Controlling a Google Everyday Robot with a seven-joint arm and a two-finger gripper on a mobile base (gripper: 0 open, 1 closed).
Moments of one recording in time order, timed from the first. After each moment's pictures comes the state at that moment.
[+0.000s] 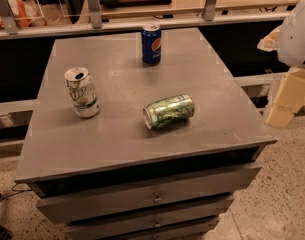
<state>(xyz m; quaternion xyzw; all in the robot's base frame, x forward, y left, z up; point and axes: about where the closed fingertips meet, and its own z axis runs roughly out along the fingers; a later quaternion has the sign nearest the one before) 0.438 -0.216 0.977 -0.60 0.78 -0.04 0.16</state>
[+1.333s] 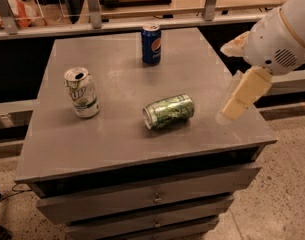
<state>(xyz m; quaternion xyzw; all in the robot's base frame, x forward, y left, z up) 0.468 -0.152 0.961 -0.59 0.76 0.11 0.26</state>
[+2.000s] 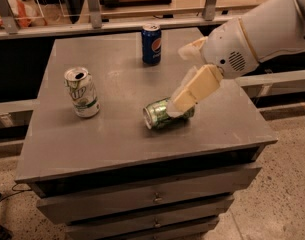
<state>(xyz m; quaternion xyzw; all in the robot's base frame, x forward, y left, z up) 0.482 -0.059 0.964 -0.55 0.71 0.27 0.34</state>
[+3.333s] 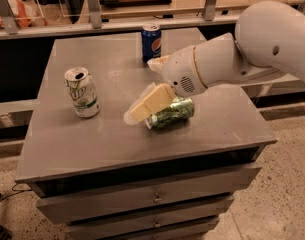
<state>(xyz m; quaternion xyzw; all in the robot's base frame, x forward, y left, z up) 0.507 0.013 0.922 -0.52 0.69 0.30 0.40</state>
